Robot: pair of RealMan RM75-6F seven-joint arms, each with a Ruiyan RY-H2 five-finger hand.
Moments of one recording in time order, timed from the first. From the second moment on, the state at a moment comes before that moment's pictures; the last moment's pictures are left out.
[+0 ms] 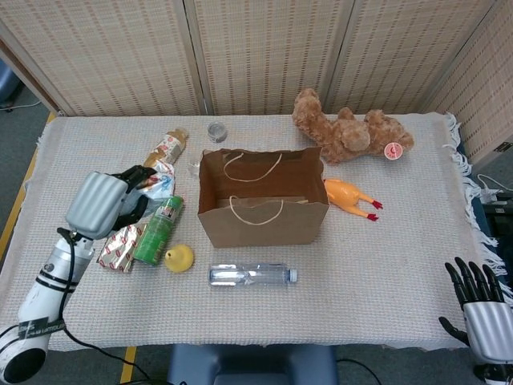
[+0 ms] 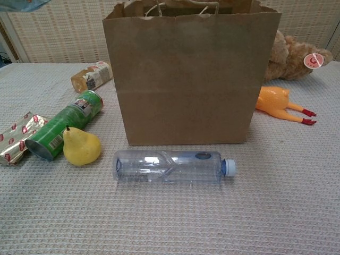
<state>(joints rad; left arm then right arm) -0.65 -0.95 -0.38 -2.03 1.19 1.14 0.31 -0.10 -1.23 -0.02 -1.43 -1.67 1.66 -0.13</state>
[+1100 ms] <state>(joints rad) -1.18 -1.33 -0.39 -1.83 0.80 1.05 0.69 -0.09 -1.22 -0.02 -1.44 -1.65 1.64 -0.10</state>
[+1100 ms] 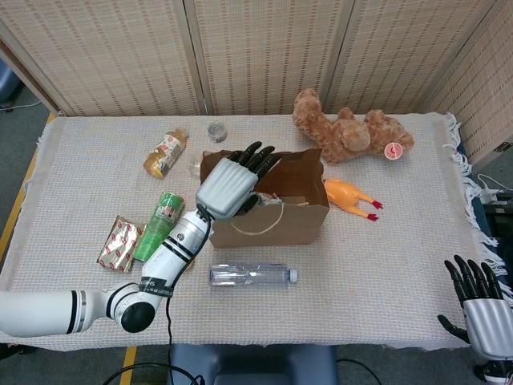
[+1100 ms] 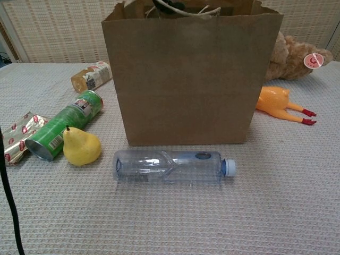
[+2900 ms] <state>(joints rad) -0.39 -1.10 0.08 -1.80 1.28 1.17 0.23 -0.10 -1.23 -0.03 -1.44 -1.67 1.66 -0.15</state>
